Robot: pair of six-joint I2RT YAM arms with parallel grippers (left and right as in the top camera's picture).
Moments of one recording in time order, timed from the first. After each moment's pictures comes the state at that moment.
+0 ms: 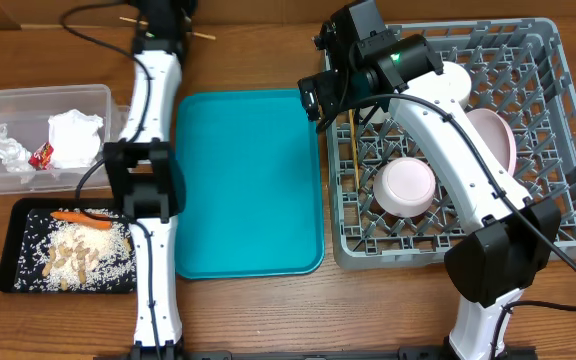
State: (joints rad) left arm -0.02 2.72 2.53 -0.32 -0.14 -0.96; right arm 0.43 2.01 2.01 -1.08 -0.11 0.10
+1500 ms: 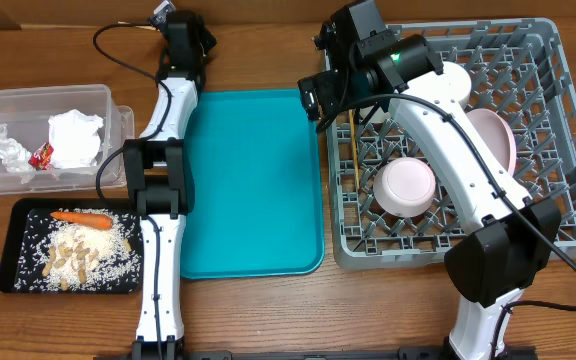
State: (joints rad) left arm -0.03 2.91 2.52 -0.12 -0.15 -0.67; right arm 0.43 2.01 2.01 -1.08 -0.11 0.10
